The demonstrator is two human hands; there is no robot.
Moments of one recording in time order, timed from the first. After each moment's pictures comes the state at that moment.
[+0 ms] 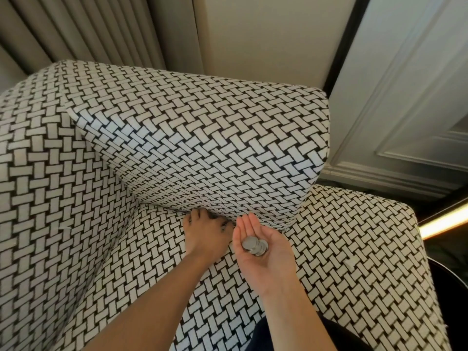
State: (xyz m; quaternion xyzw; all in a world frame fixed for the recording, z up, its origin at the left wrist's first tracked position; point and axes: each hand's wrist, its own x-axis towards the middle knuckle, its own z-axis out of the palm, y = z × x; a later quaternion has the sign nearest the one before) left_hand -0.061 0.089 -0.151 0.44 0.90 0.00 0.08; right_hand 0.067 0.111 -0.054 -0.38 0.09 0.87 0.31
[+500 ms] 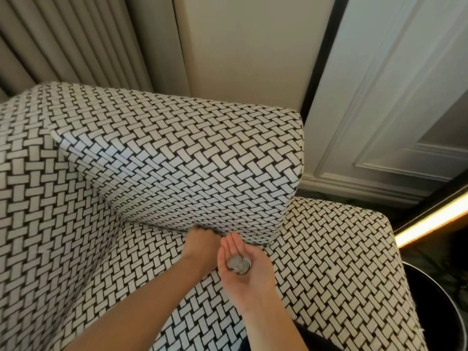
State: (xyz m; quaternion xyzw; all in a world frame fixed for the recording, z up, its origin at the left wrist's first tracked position) left_hand -0.053 0.103 -0.128 0.61 0.78 -0.14 0.03; right_hand 0.064 0.107 -0.060 -0.42 0.09 0.85 0.29
